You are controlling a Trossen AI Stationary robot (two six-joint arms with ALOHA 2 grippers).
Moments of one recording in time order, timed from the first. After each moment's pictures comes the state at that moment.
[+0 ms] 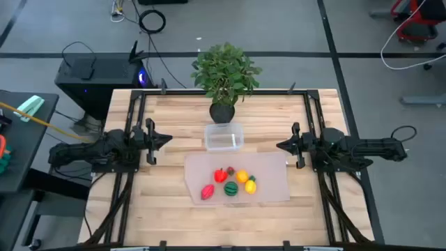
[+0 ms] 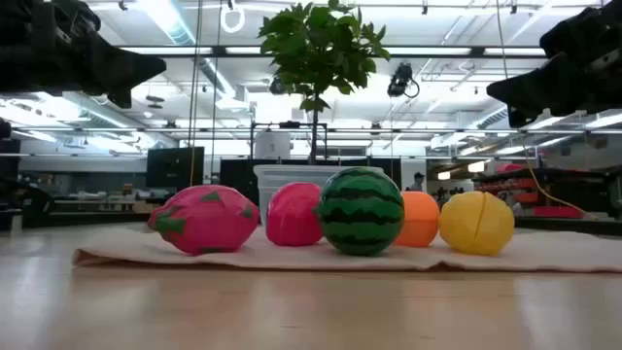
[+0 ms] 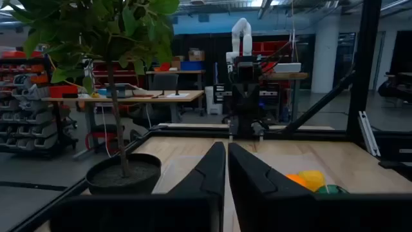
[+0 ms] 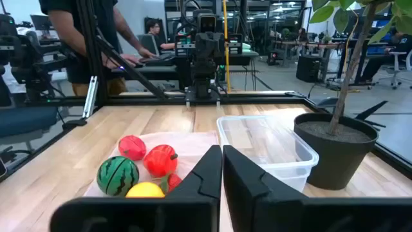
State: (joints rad) left arm 0.06 0.01 0.01 0.16 -0.11 0.01; right arm -0.04 0.06 0.01 0.03 -0.04 0.00
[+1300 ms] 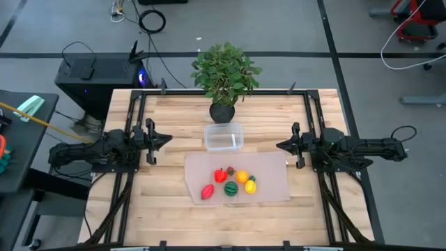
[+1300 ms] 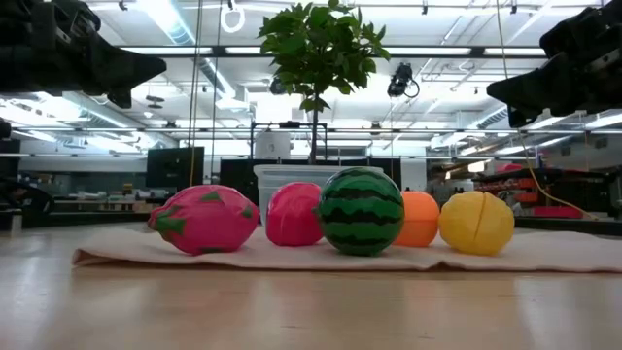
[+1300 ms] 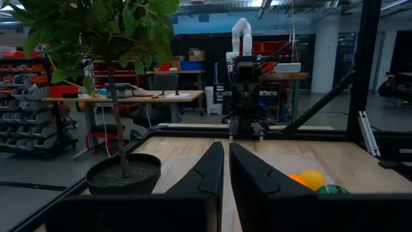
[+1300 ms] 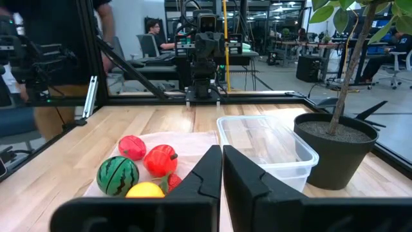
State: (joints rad) left arm 0.06 0.01 0.01 0.16 -0.11 0.01; right arm -0.04 0.06 0.01 0.03 -0.04 0.00
